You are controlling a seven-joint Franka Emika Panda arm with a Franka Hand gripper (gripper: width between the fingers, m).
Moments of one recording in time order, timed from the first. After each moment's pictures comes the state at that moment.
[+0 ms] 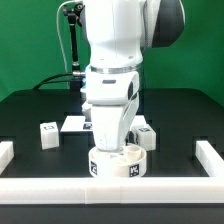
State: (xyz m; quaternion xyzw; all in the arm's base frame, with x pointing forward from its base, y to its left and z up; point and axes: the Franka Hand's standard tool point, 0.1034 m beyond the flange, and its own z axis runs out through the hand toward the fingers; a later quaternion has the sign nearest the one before) arm 0.531 -0.001 0.015 -0.80 -0.59 0.01 0.05
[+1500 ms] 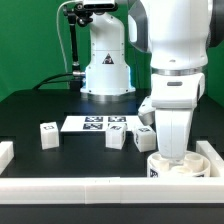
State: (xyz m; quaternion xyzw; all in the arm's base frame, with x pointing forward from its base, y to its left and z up) arm 0.572 0.094 0.015 -0.82 -0.58 0.00 0.05
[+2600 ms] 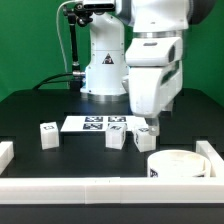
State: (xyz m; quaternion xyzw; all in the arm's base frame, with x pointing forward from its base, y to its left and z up) arm 0.532 0.053 0.064 -0.85 -0.52 -0.02 0.02
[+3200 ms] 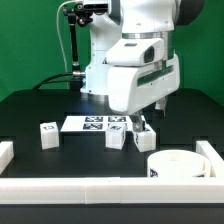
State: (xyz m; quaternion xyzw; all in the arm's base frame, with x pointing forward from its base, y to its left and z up) arm 0.525 0.047 0.061 -0.91 -0.42 -0.01 0.02
